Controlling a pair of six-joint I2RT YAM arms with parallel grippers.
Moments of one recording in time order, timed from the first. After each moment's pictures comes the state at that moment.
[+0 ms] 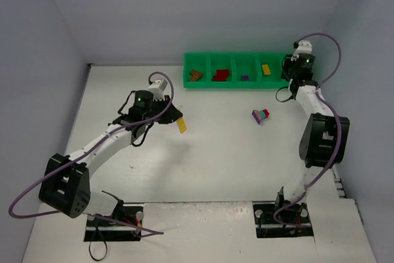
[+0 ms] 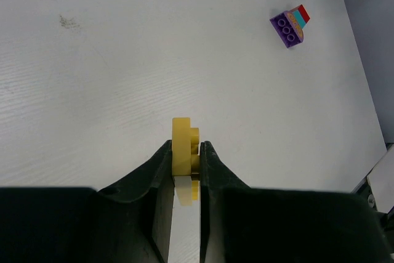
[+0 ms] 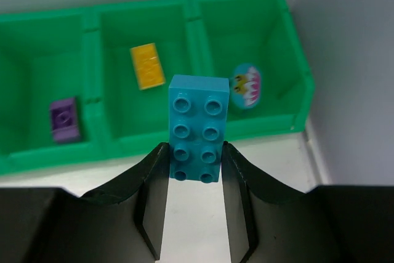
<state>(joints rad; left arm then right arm) -0.43 1.37 0.91 -0.02 0.29 -0.49 -0.13 1.79 1.34 0.07 0.03 -0.03</state>
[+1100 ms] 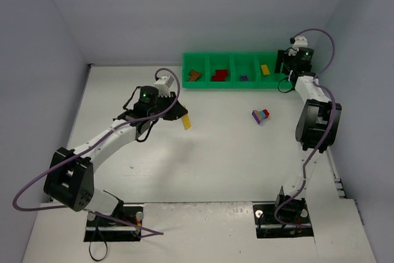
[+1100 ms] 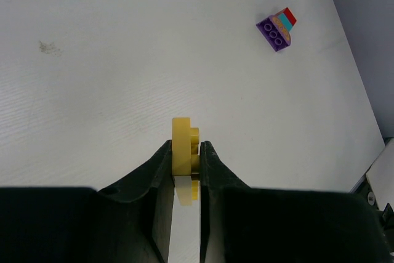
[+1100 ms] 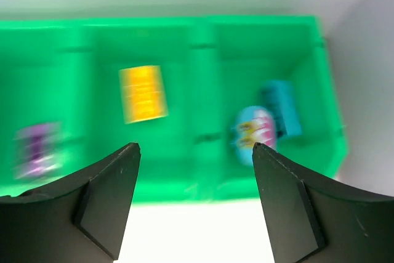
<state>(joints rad) -0.46 1.42 0.98 -0.02 0.31 -0.46 -0.18 2.16 1.70 0.03 -0.09 -0.09</state>
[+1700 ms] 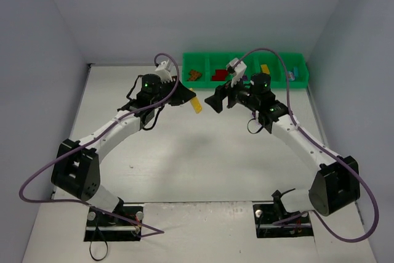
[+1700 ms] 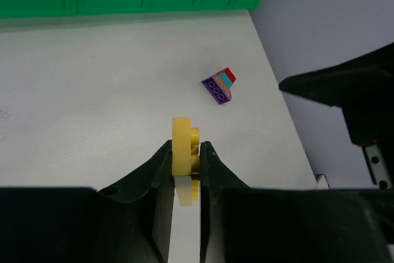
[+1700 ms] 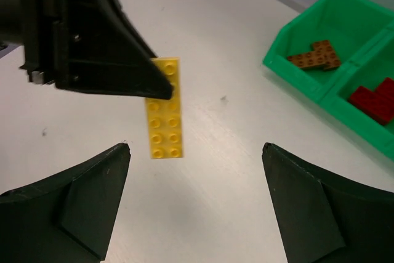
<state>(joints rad) -0.46 1.52 1.13 0.10 0.34 -0.64 0.39 1.37 1.05 0.06 -0.49 0.02</state>
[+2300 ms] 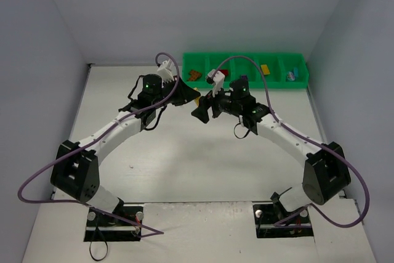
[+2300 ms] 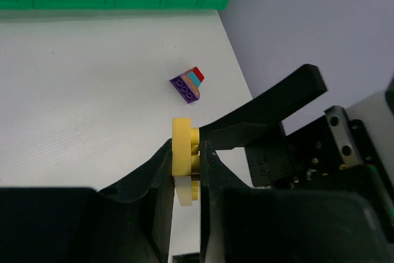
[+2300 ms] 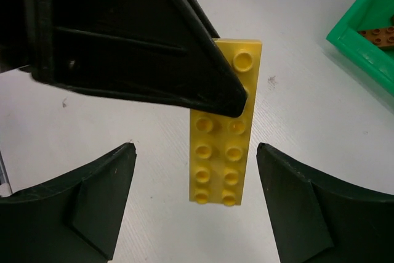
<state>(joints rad) -0.48 1.51 1.13 0.14 0.38 -0.75 0.54 1.46 1.05 0.05 -0.48 0.02</state>
